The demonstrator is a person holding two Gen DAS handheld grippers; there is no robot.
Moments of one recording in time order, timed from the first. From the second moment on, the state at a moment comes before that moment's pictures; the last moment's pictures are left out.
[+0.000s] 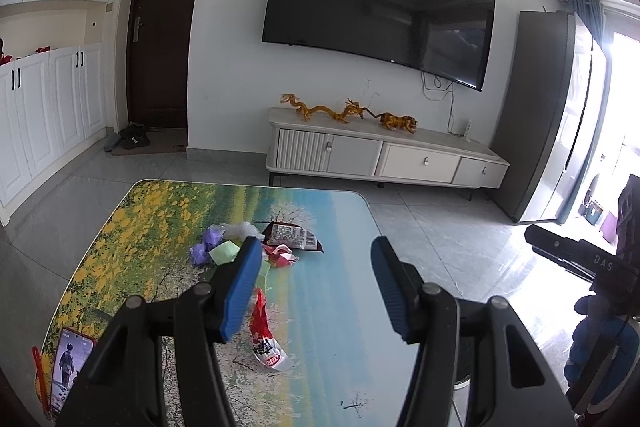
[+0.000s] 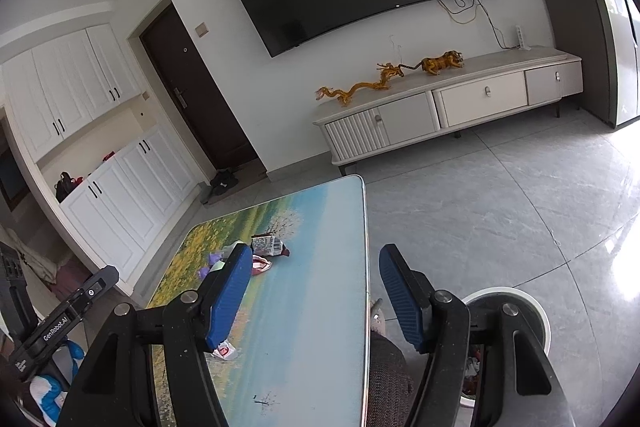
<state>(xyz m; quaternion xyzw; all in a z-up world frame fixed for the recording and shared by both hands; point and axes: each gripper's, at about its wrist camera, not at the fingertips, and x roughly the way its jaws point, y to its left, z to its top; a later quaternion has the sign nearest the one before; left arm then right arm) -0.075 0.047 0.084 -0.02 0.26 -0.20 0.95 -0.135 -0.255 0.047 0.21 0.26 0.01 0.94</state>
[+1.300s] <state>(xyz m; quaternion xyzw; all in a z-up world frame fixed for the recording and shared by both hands) 0.024 0.061 -0.082 0.00 0.45 -0.23 0.87 0.075 -0.164 -0.037 0.12 0.38 0.11 0.91</state>
